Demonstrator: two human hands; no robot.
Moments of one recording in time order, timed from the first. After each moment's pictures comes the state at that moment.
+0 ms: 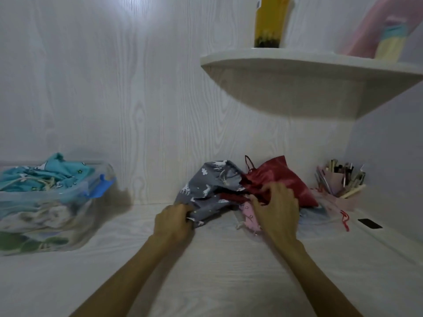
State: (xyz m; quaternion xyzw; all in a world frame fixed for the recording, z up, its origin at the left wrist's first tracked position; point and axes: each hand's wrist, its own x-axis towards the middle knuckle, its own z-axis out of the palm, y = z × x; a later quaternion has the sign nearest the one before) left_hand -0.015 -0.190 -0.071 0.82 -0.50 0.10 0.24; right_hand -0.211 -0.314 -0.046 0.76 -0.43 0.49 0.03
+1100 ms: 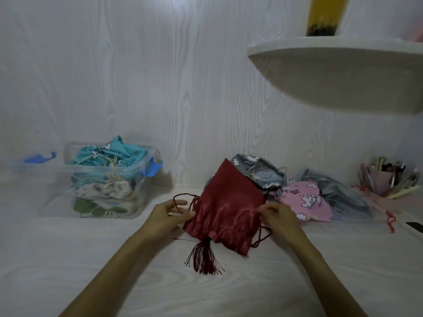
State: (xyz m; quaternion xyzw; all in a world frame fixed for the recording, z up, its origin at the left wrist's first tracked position) left_hand 0.012 -0.066 -0.067 0.66 -0.30 -0.29 0.63; right_hand -0.180 -0.261 -0.067 0.82 -0.34 0.31 -0.33
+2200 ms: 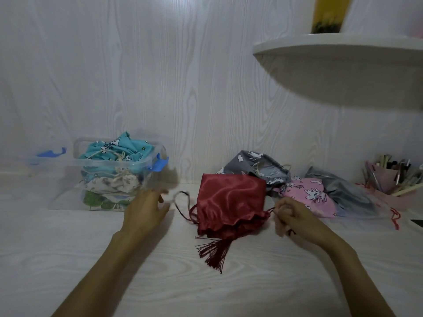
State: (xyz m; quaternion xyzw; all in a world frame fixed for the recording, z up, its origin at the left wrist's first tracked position) left_hand 0.055 -0.040 -0.077 0.85 -0.40 0.14 0.31; right_hand -0.217 -0.262 -0.051 0.86 -0.26 0.22 -0.38
